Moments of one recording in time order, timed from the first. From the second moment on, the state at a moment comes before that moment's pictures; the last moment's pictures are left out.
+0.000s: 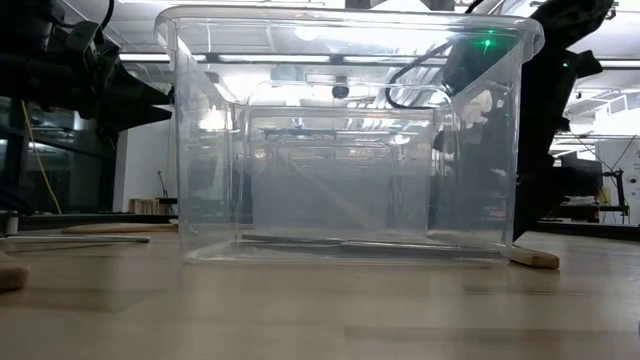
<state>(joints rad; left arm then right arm) 0.21 0.01 0.08 -0.13 -0.11 -0.42 0.07 1.48 0.65 -0.41 0.20 1.29</state>
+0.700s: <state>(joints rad) 0.21 0.01 0.08 -0.13 -0.11 -0.42 0.08 1.48 0.65 -0.30 0.30 0.27</state>
